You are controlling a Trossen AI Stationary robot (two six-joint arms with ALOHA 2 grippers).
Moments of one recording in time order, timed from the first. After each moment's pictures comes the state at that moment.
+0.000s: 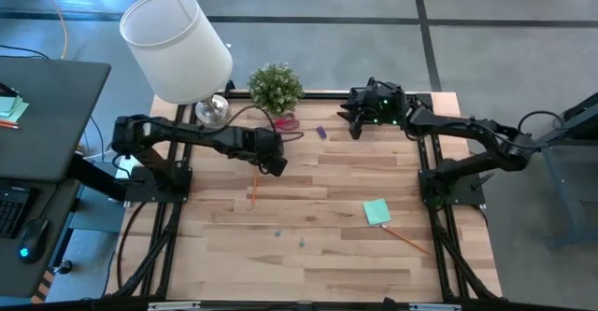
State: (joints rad) left arm 0.24 1.62 1.04 -0.75 -0.24 -0.90; right arm -0.65 1.30 0.66 0.23 -0.25 -0.11
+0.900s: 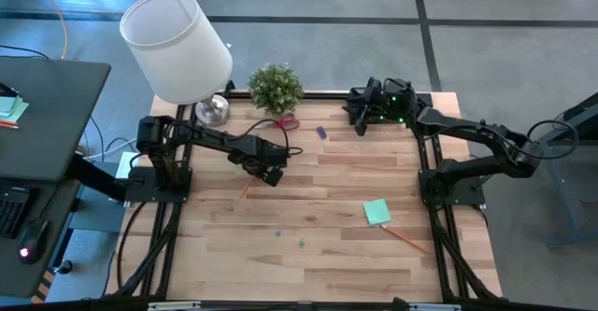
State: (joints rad) left arm 0.24 1.81 1.04 -0.83 -0.17 -0.94; right arm -0.68 1.22 0.66 0.21 -0.24 -0.17
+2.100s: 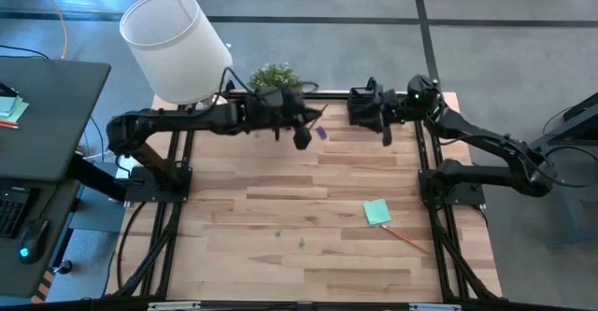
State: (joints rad) left arm 0.34 1.58 1.29 0.00 -0.06 -0.08; right arm -0.72 1.00 0.66 0.14 -0.80 -0.09
